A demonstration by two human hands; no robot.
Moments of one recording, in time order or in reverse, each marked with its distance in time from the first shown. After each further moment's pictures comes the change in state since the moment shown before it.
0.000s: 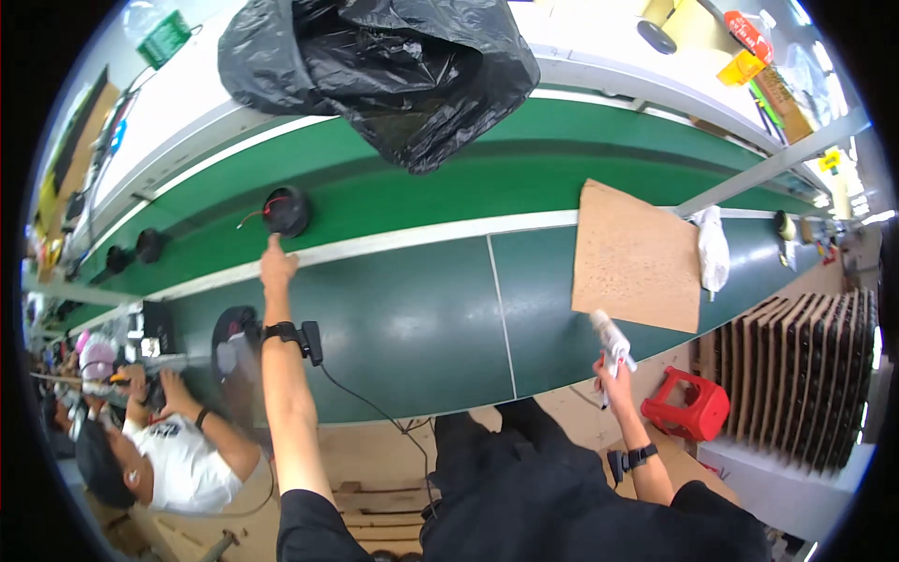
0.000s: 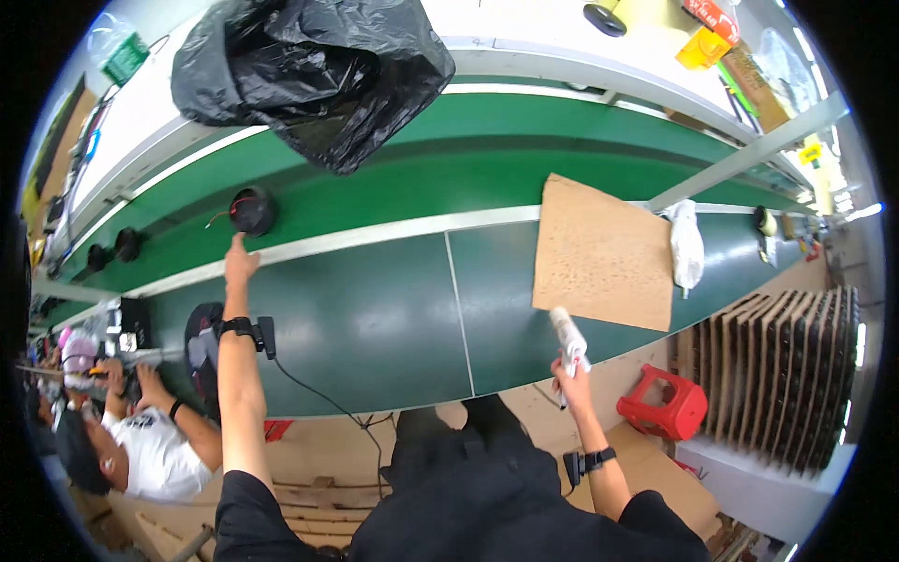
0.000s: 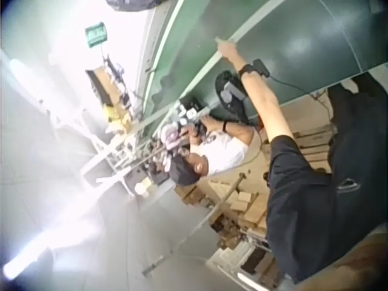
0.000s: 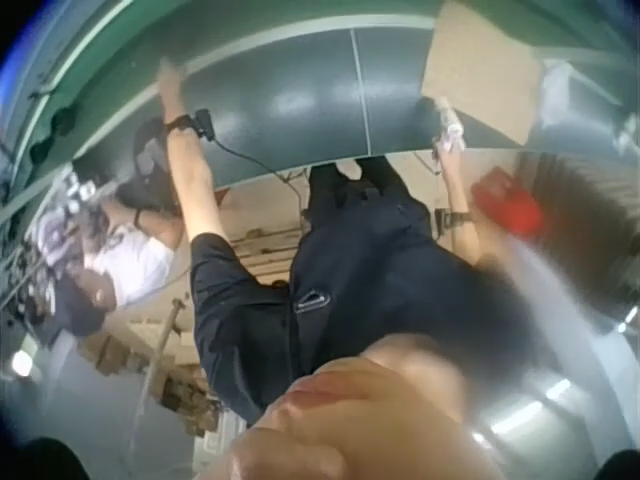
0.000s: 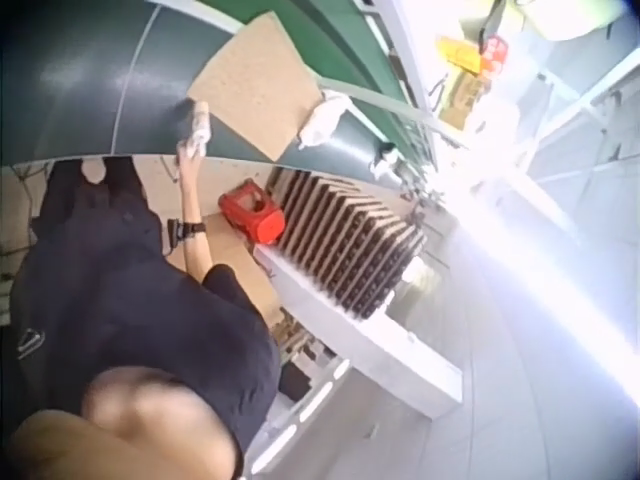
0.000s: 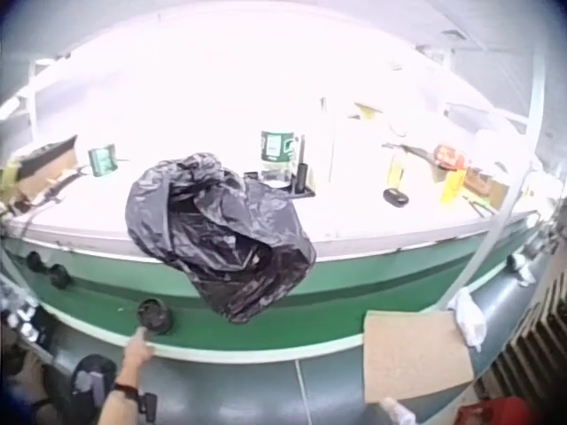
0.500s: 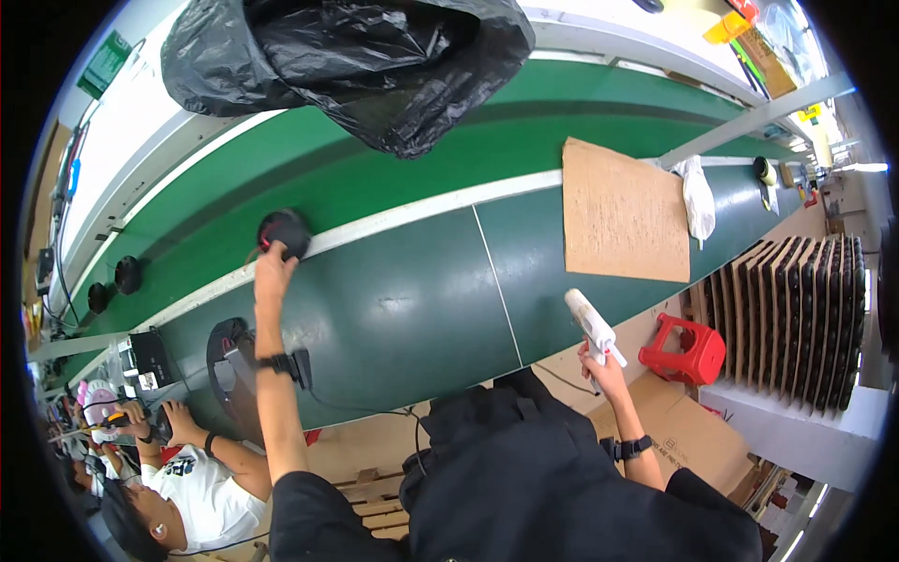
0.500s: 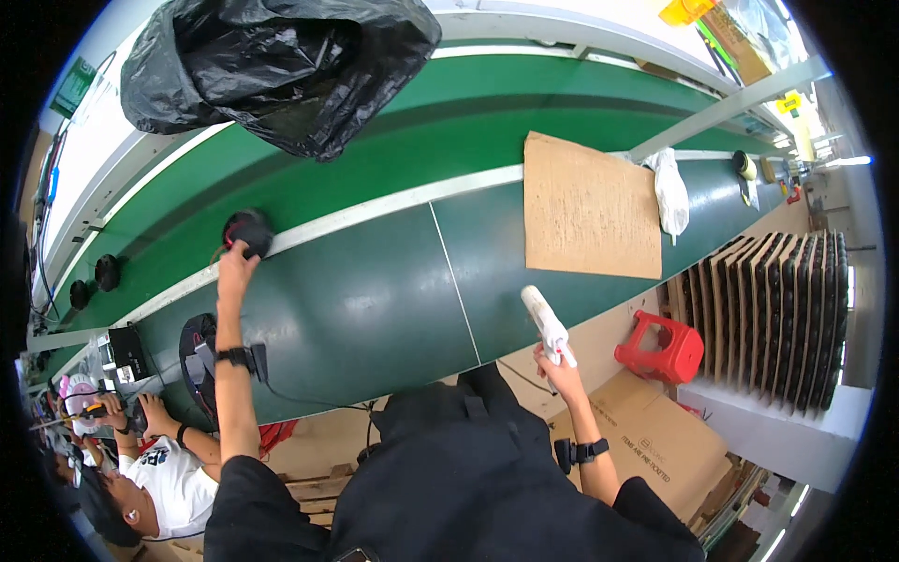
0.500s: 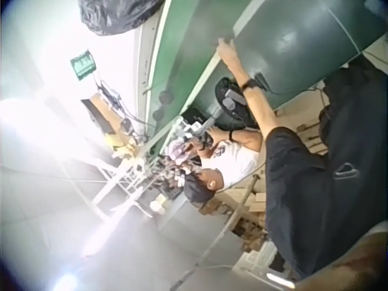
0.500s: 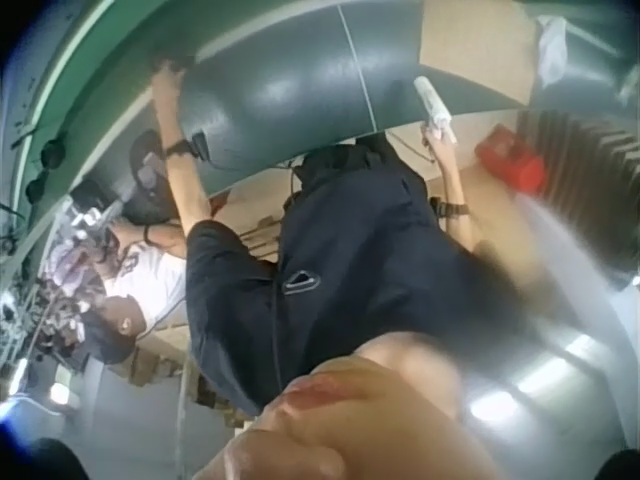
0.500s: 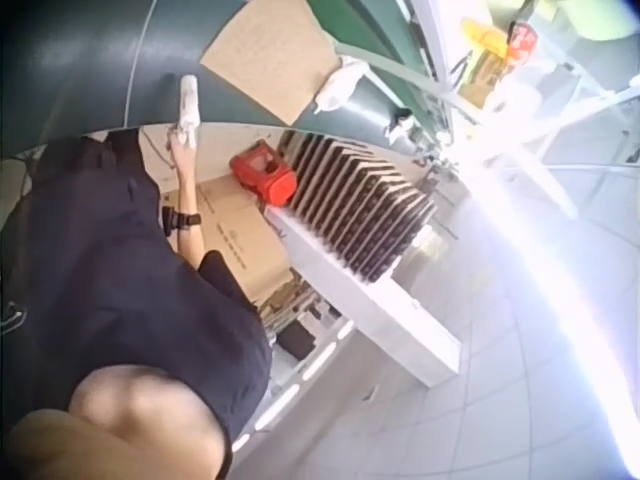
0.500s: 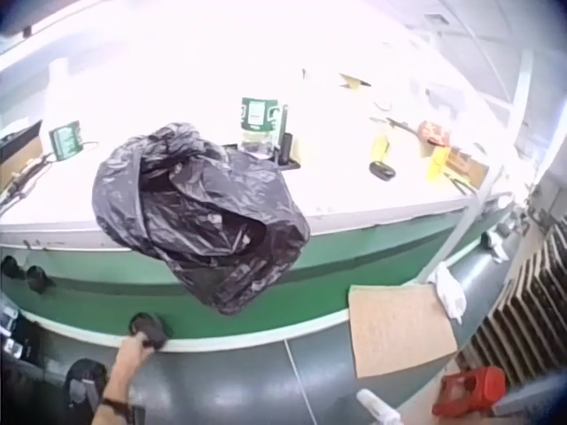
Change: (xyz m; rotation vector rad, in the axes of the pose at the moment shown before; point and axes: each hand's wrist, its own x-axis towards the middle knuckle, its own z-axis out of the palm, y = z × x) left_hand -0.029 0.015 0.008 -0.144 -0.007 0.541; right_hand -0.064 -0.015 0.032 -0.083 -0.059 0.061
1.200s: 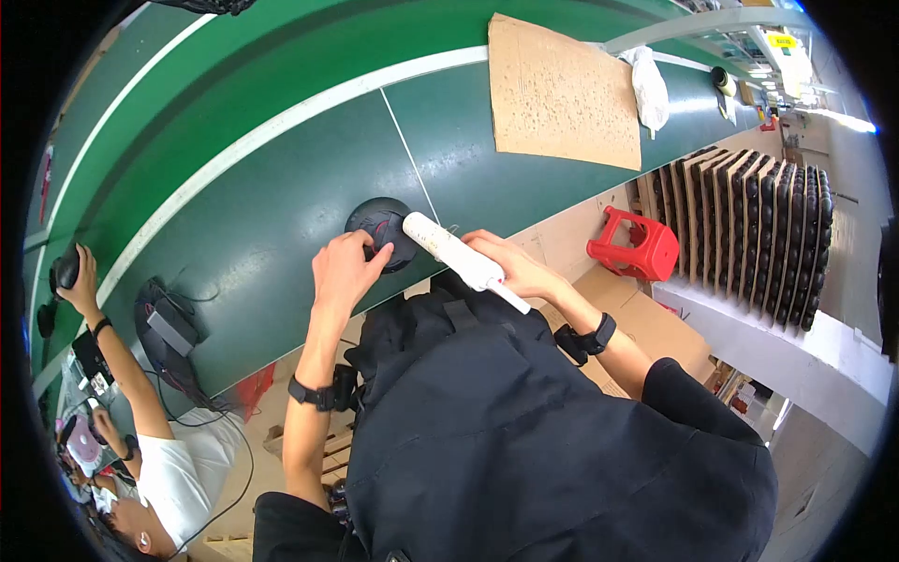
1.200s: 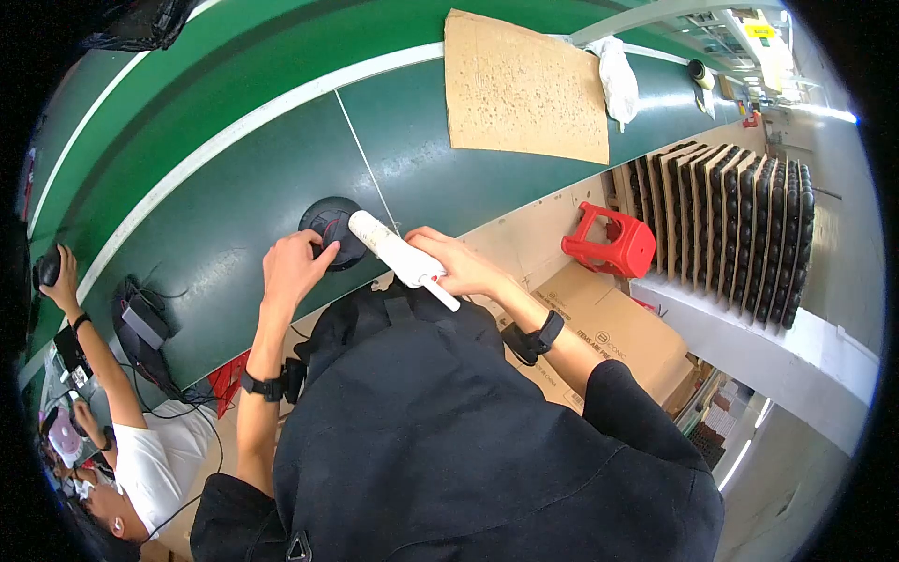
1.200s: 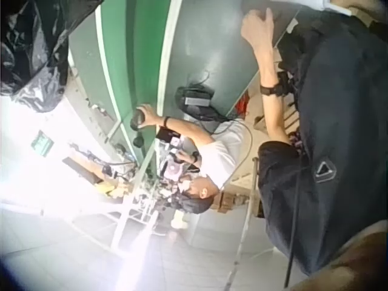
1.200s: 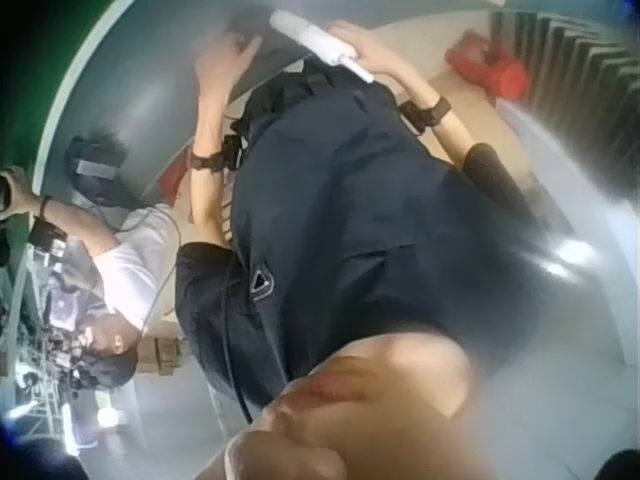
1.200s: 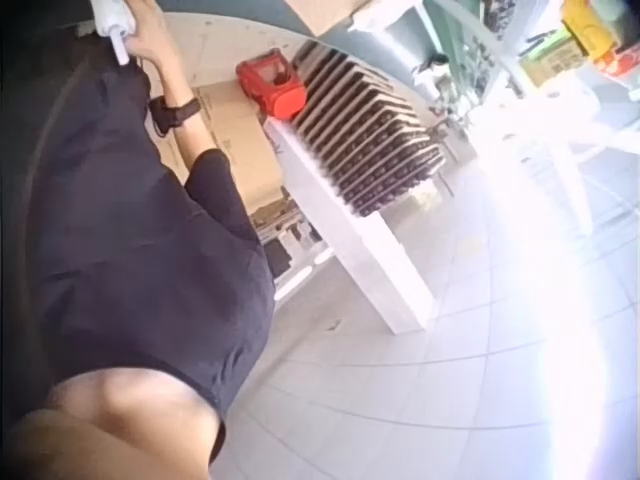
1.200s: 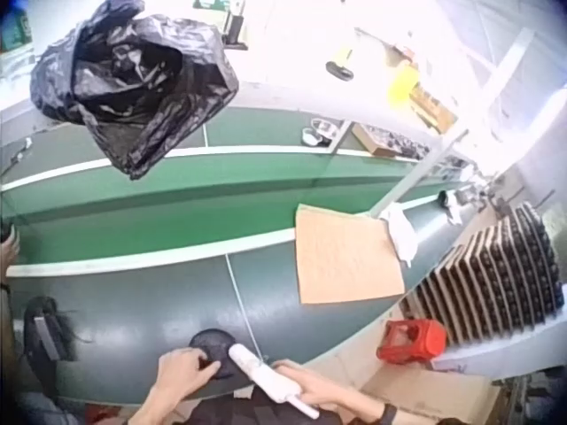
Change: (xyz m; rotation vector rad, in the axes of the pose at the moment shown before) left_hand -0.166 0.290 0.034 -0.248 -0.375 0.067; right_hand 0.002 -0.063 0.054 -0.429 -0.564 -0.574
